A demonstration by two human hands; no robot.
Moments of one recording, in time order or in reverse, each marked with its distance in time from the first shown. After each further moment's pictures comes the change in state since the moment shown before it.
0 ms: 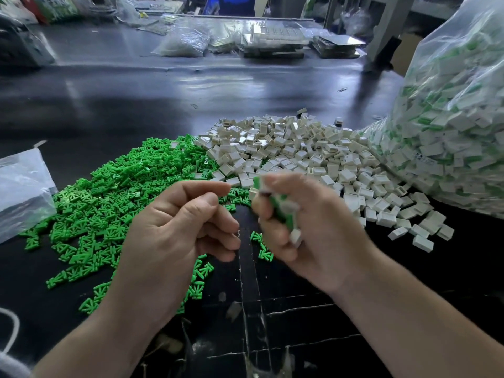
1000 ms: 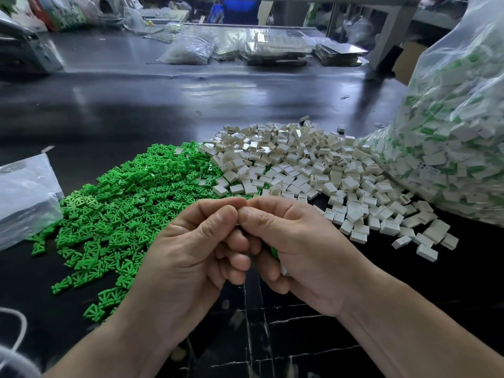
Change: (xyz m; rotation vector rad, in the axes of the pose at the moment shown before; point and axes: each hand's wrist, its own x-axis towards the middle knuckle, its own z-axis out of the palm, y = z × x) left_hand -0.005 0.006 0.011 -0.362 -0.105 -0.230; right_hand -0.007 0.008 0.010 -0.296 -0.046 0.051
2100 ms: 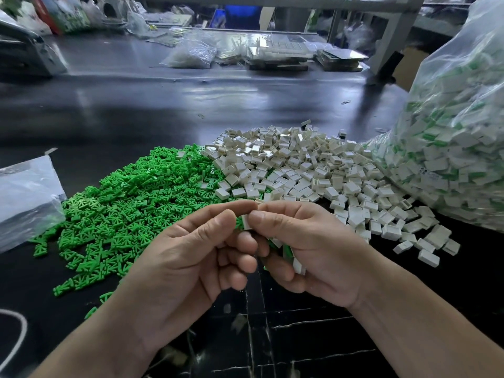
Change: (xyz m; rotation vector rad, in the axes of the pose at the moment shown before) left_hand 0.002 0.010 -0.016 -0.036 -0.209 -0.130; right_hand 0.004 -0.002 -0.016 0.071 -0.136 0.024
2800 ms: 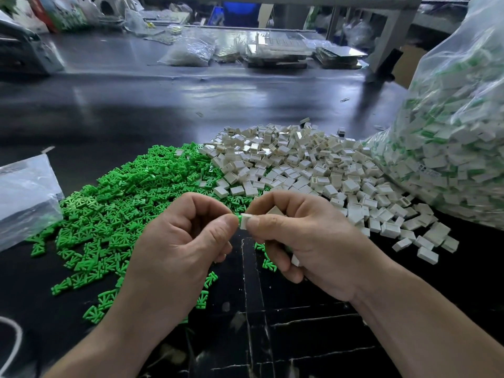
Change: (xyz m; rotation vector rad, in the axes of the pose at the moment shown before) left_hand -0.003 -0.006 0.006 0.860 0.420 0.386; right_hand 0.004 0.003 -0.007 -0.194 0.143 -0.051
